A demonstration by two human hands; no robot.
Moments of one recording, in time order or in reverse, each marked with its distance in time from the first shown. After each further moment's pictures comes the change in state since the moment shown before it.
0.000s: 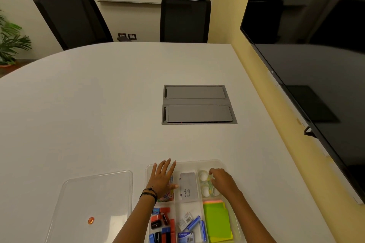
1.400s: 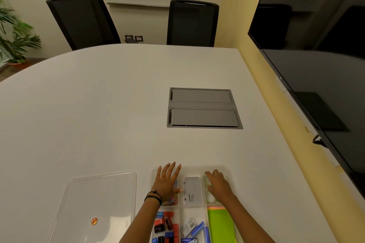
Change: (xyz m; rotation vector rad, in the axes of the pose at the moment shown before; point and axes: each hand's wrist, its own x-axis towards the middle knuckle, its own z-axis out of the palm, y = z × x) left_hand -0.010 0.004 -0.014 0.107 0.097 0.010; right_hand 0.024 -0.013 0.029 -0.090 0.000 -0.051
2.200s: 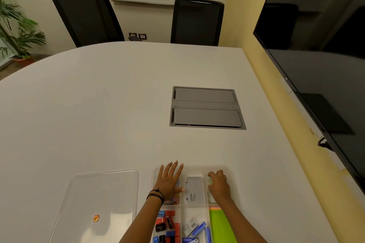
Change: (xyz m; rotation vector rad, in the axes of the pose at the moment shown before) left_hand 0.005 -0.001 0.005 -0.087 -0.146 -0.017; right_hand 0.003 -0.010 0.014 0.125 0.119 0.168
